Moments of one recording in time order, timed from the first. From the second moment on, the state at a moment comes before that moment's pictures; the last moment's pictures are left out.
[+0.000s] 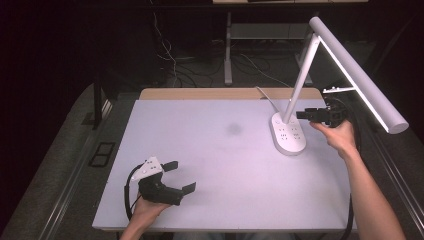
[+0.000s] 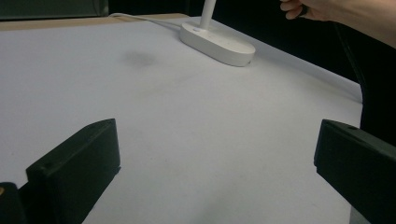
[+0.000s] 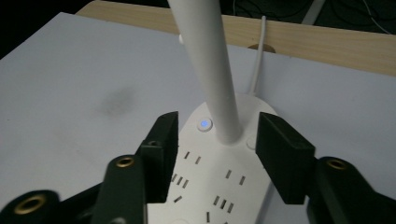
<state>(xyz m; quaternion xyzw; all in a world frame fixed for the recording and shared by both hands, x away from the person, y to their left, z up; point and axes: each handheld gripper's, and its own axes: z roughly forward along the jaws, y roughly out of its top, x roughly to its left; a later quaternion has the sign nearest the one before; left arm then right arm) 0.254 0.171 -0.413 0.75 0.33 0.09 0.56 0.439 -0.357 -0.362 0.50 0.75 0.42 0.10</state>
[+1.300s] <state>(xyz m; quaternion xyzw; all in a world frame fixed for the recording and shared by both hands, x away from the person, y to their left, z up) 0.252 0.170 -0.414 0.76 0.33 0.10 0.56 0.481 -0.356 -0.421 0.58 0.71 0.39 0.07</state>
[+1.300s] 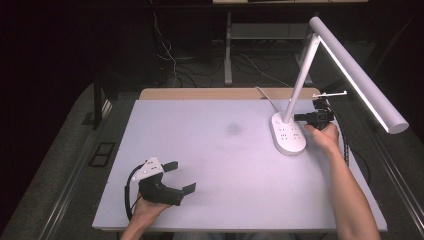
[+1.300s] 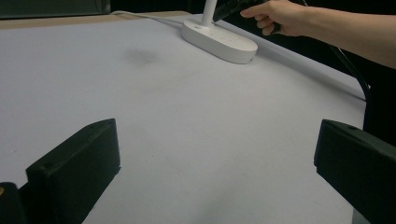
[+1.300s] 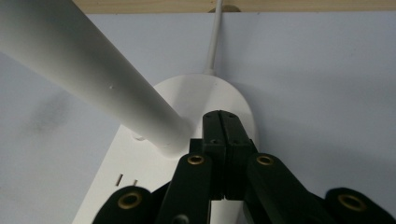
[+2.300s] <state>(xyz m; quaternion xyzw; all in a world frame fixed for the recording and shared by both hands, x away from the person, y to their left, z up) 0.253 0.169 -0.414 0.76 0.33 0.09 0.56 0.478 -0.348 -0.426 0.59 0.70 0.39 0.09</state>
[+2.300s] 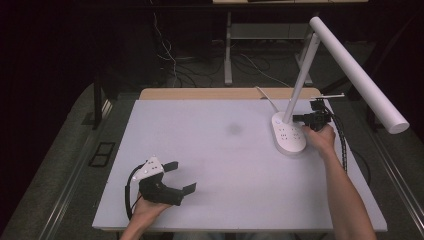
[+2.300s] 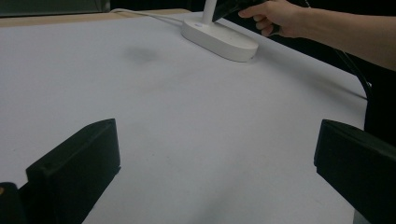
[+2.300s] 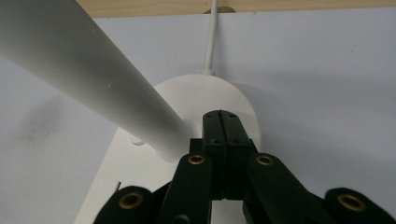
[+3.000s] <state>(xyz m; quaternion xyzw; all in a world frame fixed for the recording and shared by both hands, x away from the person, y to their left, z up) 0.253 0.170 -0.414 0.76 0.33 0.10 0.56 0.476 -0.347 -0.427 0.60 0.70 0.39 0.09</state>
